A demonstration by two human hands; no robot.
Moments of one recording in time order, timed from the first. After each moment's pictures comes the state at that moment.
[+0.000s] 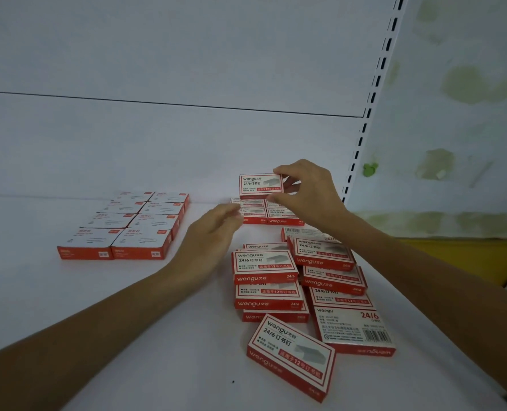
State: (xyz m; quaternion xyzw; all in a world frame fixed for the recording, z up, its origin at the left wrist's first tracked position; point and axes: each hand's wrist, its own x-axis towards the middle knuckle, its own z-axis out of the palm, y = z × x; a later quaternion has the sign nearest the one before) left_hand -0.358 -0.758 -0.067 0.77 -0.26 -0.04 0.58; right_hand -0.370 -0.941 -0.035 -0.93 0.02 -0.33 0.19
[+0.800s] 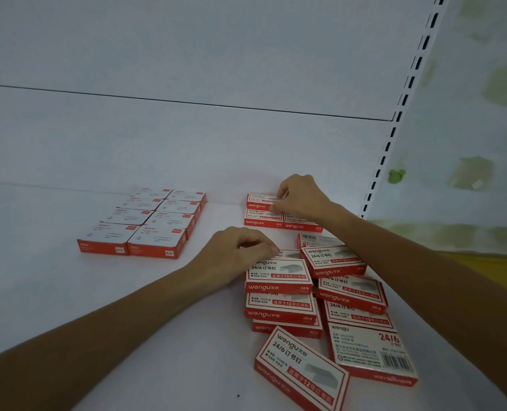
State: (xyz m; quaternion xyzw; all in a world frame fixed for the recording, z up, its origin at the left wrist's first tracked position) left_hand -0.354 -0.758 -0.070 0.79 -0.37 -0.11 0.49; right_hand -0.308 -0.946 -0.043 -0.97 0.07 -0.12 0.18
